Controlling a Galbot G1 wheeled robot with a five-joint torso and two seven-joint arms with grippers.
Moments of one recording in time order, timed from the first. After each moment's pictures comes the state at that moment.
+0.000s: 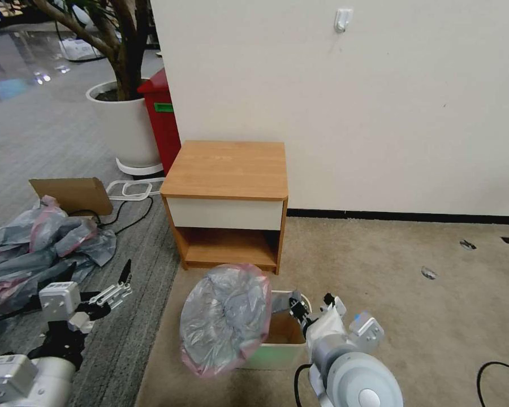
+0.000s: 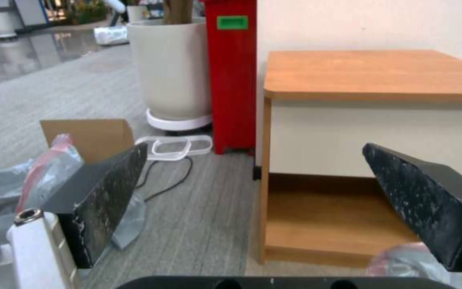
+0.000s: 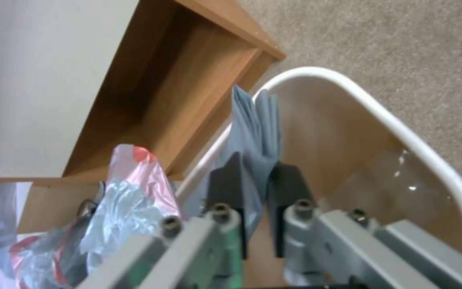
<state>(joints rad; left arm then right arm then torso) 2.01 -1.24 -0.89 -2.50 -0.47 0.12 -0.13 -1.52 1.44 0.12 2.28 1.16 -0.25 0.94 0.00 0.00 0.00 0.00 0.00</state>
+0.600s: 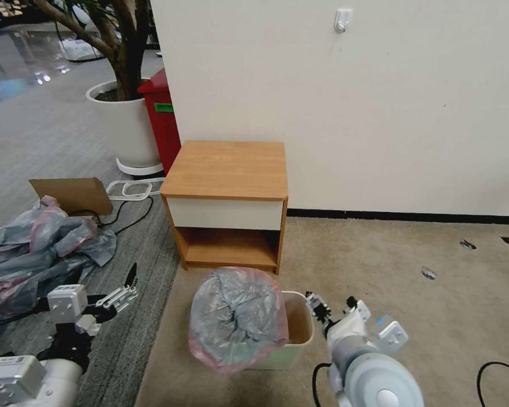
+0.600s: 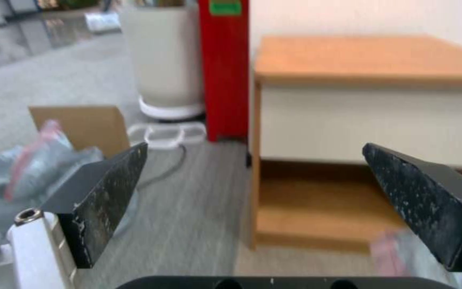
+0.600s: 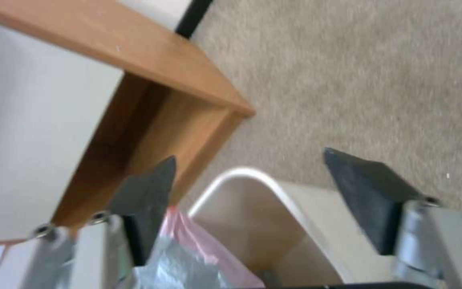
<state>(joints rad) 2.02 -1.25 -0.85 -2.50 -0.44 0.15 -0.13 -1.56 1.42 0.25 2.34 1.15 -0.26 0.97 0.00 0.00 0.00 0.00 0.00</state>
